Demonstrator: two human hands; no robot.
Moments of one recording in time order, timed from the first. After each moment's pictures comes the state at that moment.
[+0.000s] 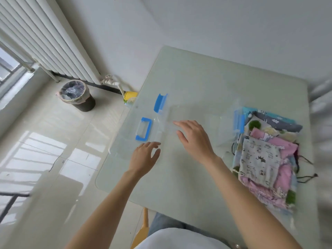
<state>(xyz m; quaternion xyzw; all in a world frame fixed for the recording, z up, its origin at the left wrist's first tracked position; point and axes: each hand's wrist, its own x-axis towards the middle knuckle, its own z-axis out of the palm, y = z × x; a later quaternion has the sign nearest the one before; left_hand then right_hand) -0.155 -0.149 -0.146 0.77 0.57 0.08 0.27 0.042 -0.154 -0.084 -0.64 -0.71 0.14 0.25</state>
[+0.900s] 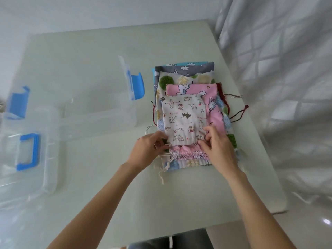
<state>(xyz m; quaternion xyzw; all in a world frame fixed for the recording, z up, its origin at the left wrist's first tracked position) 0.095 -0.211 -0.234 0.89 0.27 0.11 0.34 0.272 -0.372 -0.229 -0.84 -0.47 0.06 0.26</state>
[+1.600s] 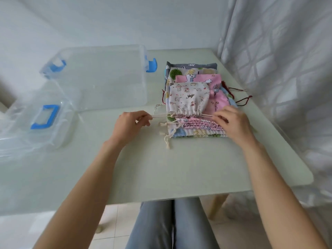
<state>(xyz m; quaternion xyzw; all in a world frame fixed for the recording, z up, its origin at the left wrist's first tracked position) 0.024 -0.211 -0.255 0.87 0.31 0.26 0.27 0.289 -0.400 -0.261 -0.73 -0.58 -0.14 0.34</state>
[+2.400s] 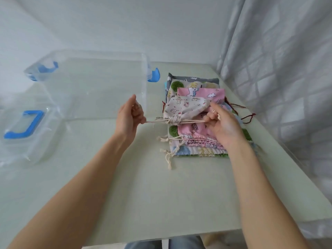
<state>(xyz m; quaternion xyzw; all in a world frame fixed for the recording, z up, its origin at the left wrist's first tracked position) 0.067 -0.187 -0.233 0.46 0.26 0.44 0.73 0.252 -0.337 -0.220 -0.50 -0.17 0.38 0.76</state>
